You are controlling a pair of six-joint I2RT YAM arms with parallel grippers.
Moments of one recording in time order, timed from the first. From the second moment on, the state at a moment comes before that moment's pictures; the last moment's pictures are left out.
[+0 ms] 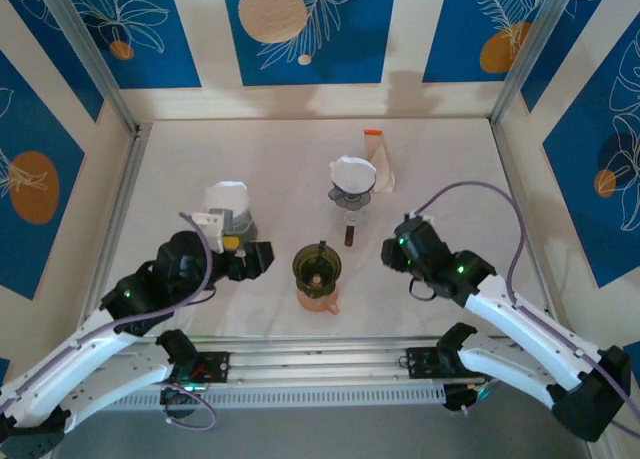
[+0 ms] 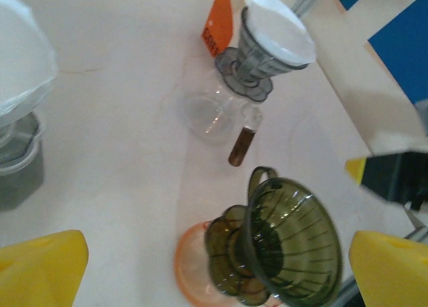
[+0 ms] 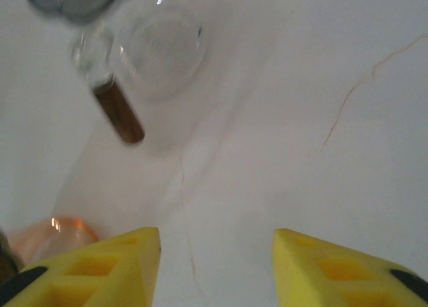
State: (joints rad) left arm -0.82 0.63 0.76 -0.60 -0.11 -0.63; right arm 0.63 0.87 0.73 -0.74 0.26 0.68
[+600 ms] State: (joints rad) left arm -0.82 0.53 0.59 -0.60 -0.13 -0.68; right arm 0.21 1.50 1.23 -0.57 0.00 0.48
